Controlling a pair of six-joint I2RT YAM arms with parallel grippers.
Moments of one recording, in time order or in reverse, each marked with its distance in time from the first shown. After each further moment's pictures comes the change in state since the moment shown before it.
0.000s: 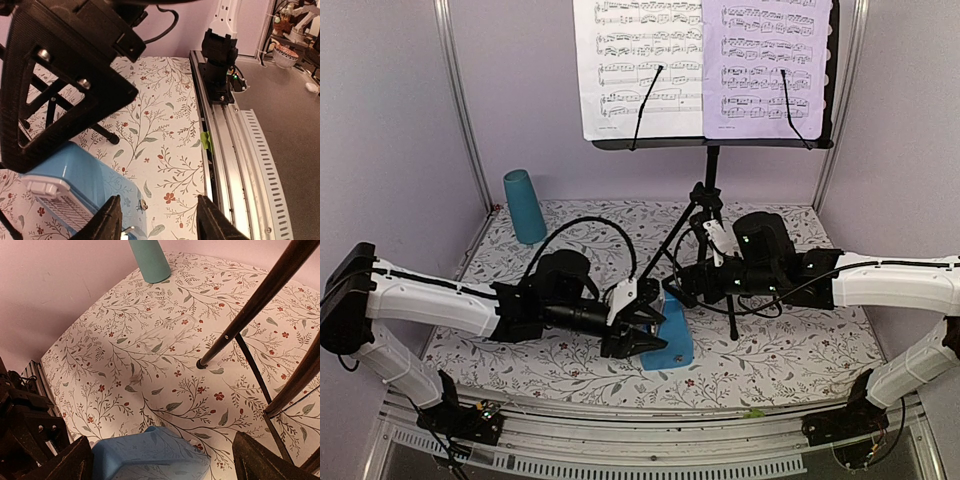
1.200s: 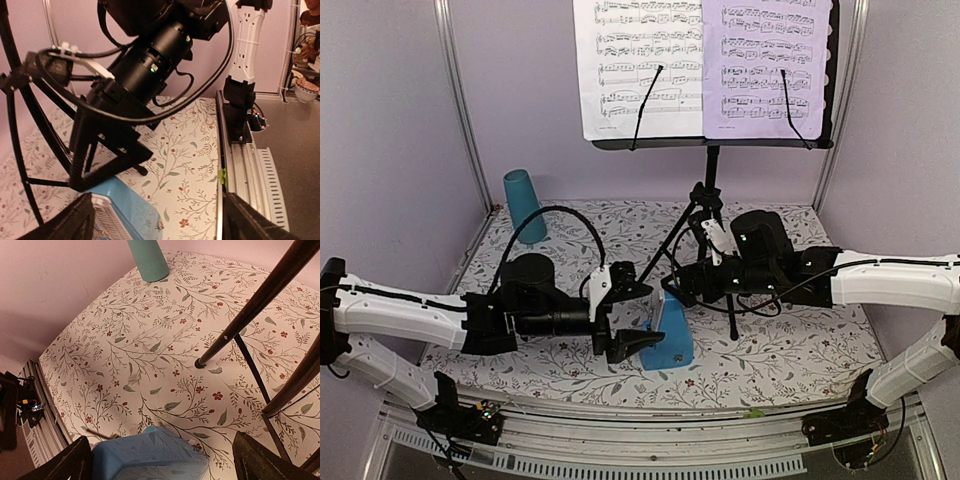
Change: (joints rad) left arm -0.093 -0.185 -0.084 0.111 -0.249 -0.055; right arm 0.002 0.011 0.021 -0.020 0.009 -0.003
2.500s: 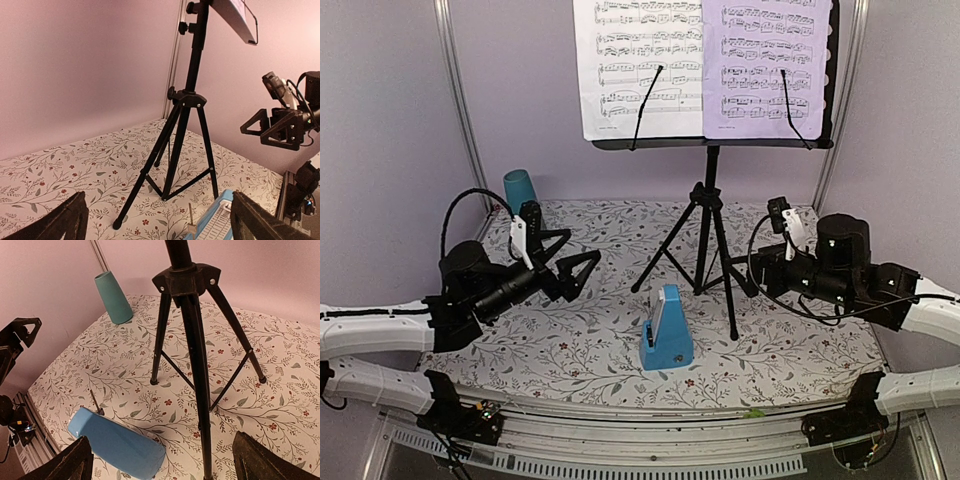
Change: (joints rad) left arm 0.288 -0.254 -0.195 0.192 -0.238 -0.275; right arm -0.064 -0.459 -0.179 -0.116 0.157 -0.012
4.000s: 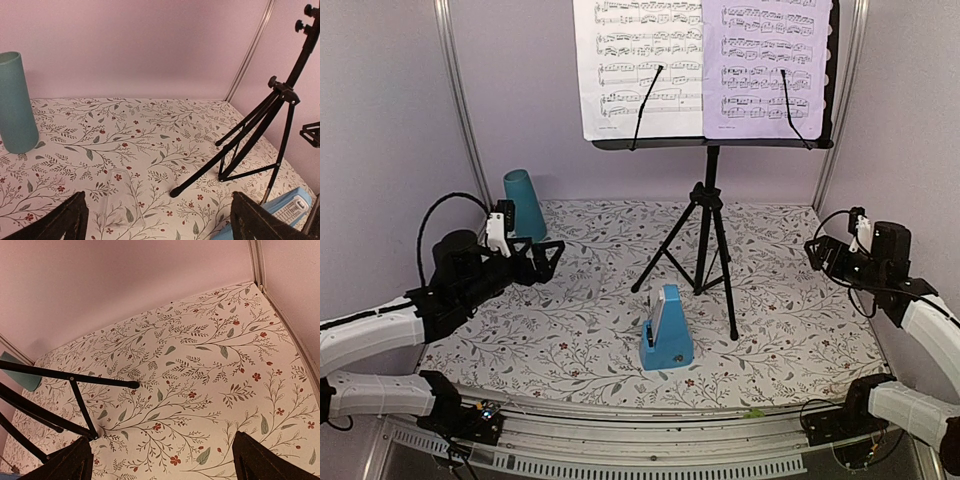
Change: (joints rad) left arm 0.249 -0.097 0.005 -0.327 -0.056 -0.161; right arm -0.821 -0.116 -0.211 0.036 -0.334 0.036
